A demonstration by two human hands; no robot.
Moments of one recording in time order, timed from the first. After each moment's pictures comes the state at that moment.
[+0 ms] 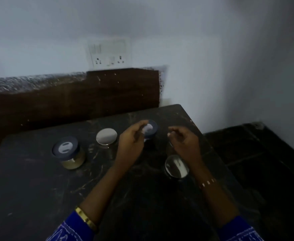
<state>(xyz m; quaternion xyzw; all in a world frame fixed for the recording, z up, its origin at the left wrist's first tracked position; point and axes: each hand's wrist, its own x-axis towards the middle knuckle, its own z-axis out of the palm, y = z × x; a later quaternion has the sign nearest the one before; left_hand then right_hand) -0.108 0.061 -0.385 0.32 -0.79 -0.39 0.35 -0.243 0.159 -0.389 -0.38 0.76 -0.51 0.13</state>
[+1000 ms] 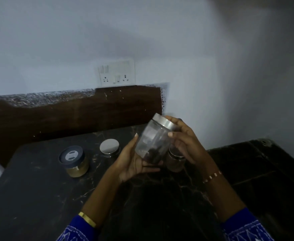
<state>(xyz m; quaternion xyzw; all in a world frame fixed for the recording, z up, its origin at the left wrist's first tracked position) -0.095 0.078 -0.373 0.26 -0.37 -0.88 0.13 -0.265 0.166 -0.346 -0.39 0.47 -0.66 0.45</state>
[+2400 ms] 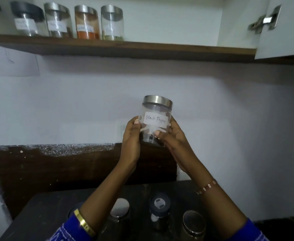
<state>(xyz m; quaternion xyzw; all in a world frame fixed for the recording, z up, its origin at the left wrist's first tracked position) -0.122 0.040 -0.194 0.21 -0.61 -0.50 0.58 -0.236 0.089 -0.193 -0.55 0.43 -0.65 0.30</state>
